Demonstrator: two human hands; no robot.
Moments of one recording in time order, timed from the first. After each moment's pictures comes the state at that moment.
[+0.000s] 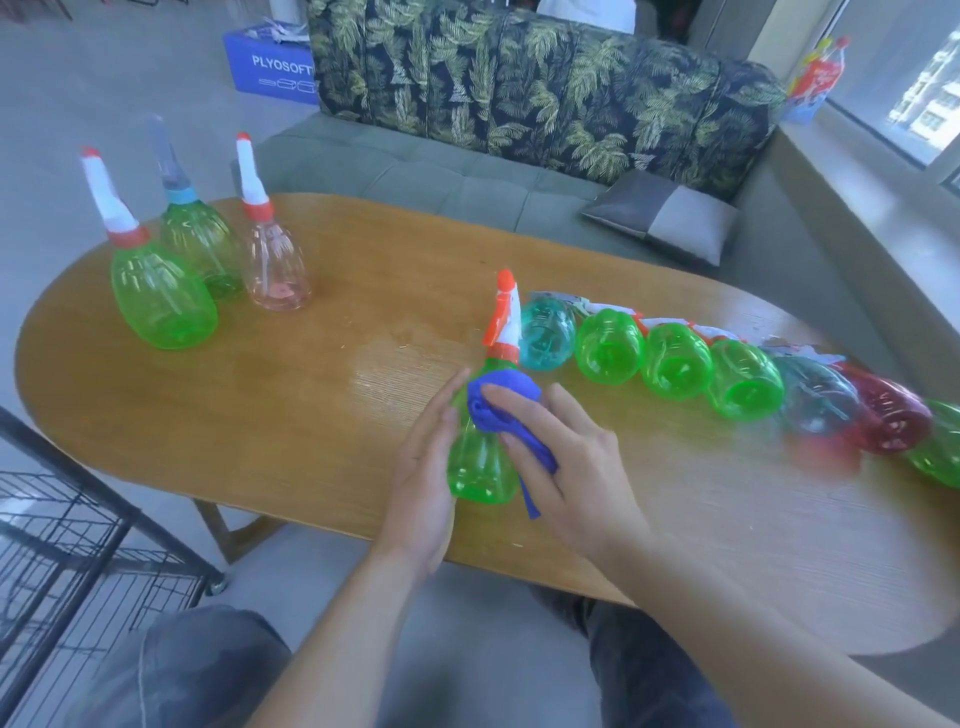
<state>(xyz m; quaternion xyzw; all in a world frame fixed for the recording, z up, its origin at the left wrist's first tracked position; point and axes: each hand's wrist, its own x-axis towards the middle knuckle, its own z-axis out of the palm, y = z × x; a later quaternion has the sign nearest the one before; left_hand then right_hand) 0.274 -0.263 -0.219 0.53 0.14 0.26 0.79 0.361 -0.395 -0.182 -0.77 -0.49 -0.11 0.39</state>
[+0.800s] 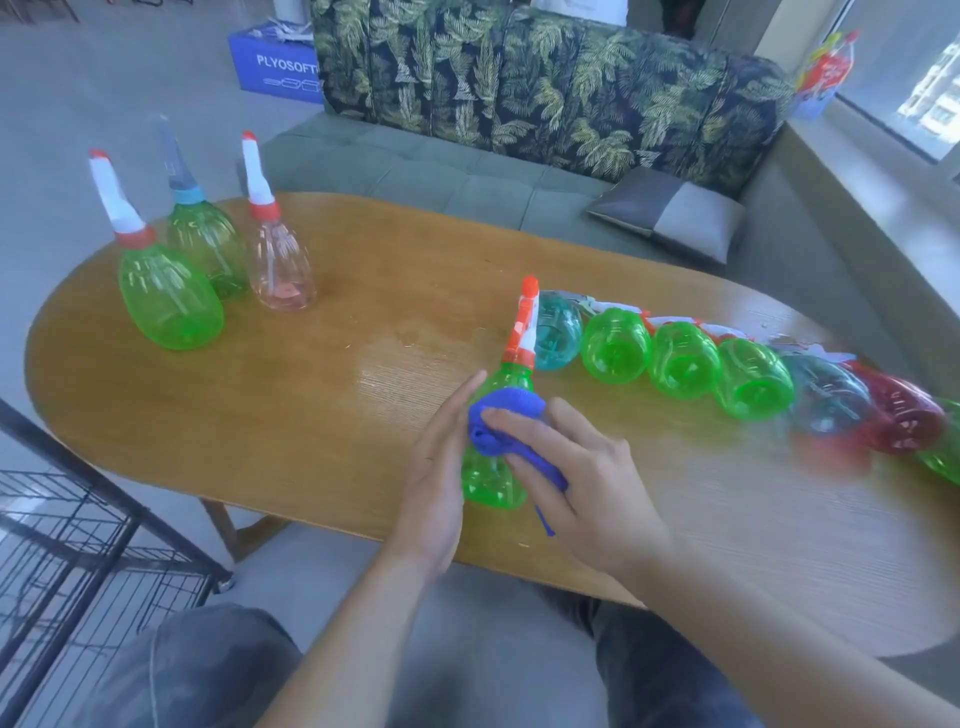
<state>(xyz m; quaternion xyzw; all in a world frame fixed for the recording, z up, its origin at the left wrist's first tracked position) 0.274 -0.265 -0.219 0.55 0.15 0.25 0.78 0.357 -0.403 -0.179 -0.77 -0.52 -0.10 0.35</state>
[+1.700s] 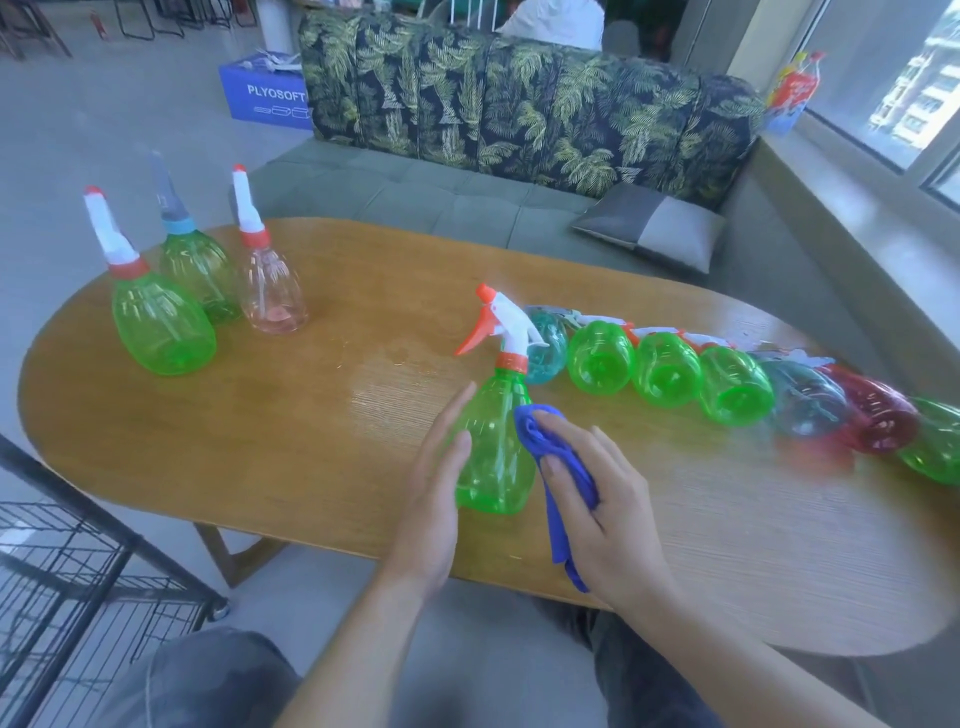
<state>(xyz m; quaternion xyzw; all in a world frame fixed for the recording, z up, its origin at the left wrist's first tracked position) 0.272 -0.267 -0.220 0.59 0.11 0.25 0.76 0.344 -0.423 -0.190 -0.78 -0.37 -0.06 0.50</state>
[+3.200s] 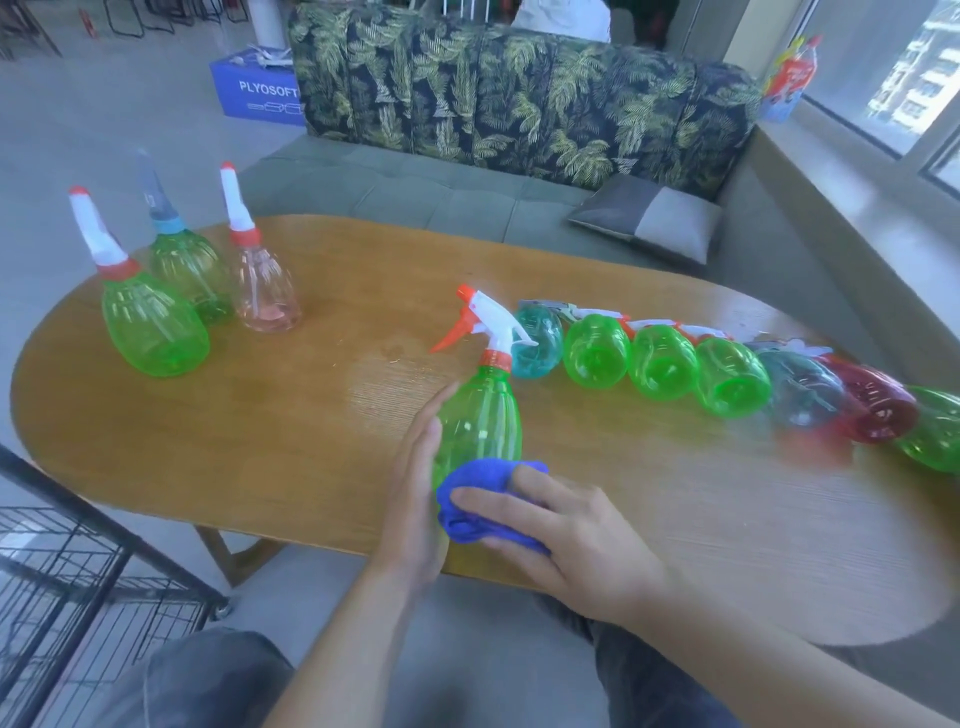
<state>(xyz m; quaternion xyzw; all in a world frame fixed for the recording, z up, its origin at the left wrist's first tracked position) 0.270 -0.264 -0.217 0.53 0.16 0.24 0.80 0.346 -0.423 -0.194 -0.72 -0.62 -0.10 0.30</state>
